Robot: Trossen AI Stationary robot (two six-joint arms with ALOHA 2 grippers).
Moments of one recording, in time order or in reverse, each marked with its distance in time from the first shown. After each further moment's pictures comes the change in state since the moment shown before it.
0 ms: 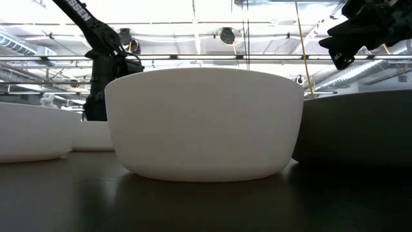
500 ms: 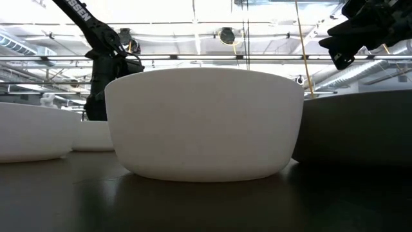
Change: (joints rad) left arm 0.000 0.000 0.000 0.005 -0.001 0.018; right arm 0.000 0.000 0.000 0.000 0.000 -0.003
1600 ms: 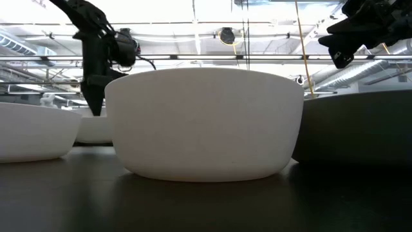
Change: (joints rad) left arm 0.000 -0.202 0.001 -0.065 -0.083 0.063; right arm 0.000 0.000 0.000 0.016 0.000 0.003
